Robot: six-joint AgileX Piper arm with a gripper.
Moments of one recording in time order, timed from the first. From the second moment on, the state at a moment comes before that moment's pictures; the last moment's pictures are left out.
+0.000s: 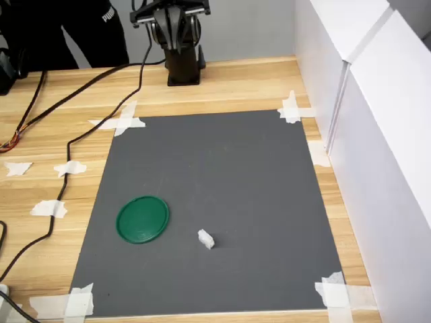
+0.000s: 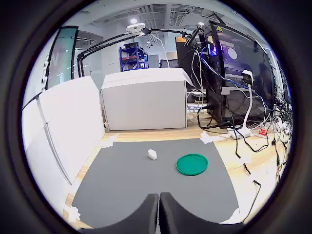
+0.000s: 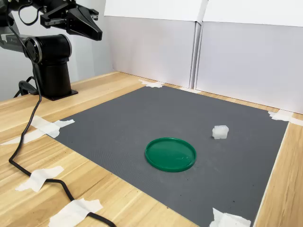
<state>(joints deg) 2.3 -0.7 -14.1 7.3 32.2 -3.7</state>
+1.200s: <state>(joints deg) 2.3 23.9 -33.0 7.2 40.0 -7.4</state>
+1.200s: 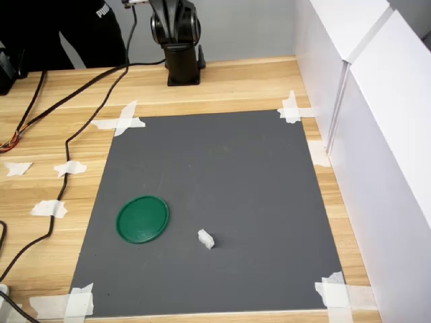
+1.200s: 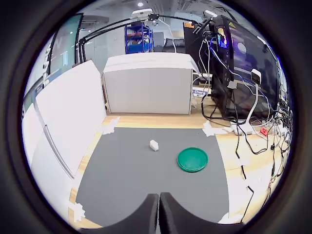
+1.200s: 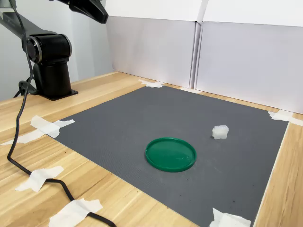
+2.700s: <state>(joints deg) 2.3 93.8 -91.8 0.0 62.4 -42.9</state>
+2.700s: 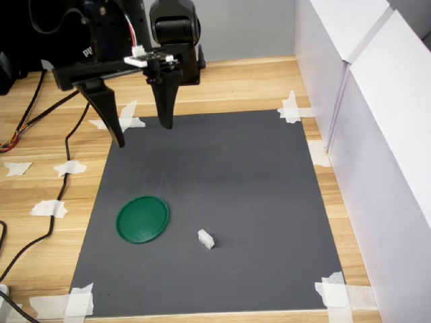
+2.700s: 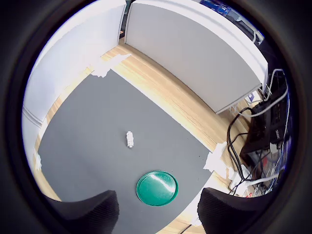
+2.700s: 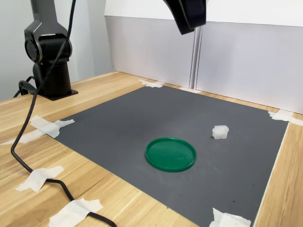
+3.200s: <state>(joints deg) 5.7 104.8 -97.8 0.4 64.1 -46.9</state>
